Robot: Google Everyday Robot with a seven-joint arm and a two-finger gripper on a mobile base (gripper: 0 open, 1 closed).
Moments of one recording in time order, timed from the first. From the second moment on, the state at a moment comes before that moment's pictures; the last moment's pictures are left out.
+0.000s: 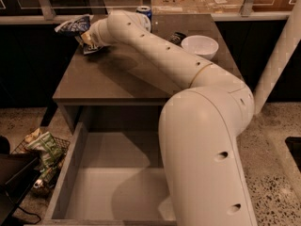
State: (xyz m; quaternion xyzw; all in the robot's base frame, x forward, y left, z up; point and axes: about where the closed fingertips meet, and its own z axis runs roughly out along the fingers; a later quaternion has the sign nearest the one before) arm 0.870 0.215 0.862 -0.37 0.74 0.21 0.51
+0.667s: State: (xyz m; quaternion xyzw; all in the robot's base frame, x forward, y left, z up) arm 0.834 0.161 0.947 -0.40 0.73 0.19 0.52
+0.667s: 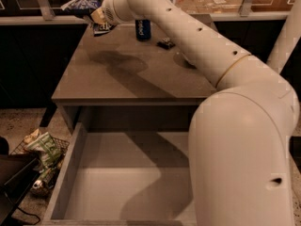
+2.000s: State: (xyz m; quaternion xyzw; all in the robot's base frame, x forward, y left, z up) arm 0.667 0.066 0.978 -0.39 0.75 0.15 0.51
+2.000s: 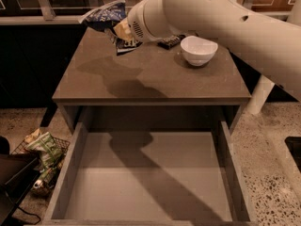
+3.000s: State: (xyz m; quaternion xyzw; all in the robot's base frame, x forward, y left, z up) arm 0.536 0.024 0.904 -0.41 0.75 0.20 0.47
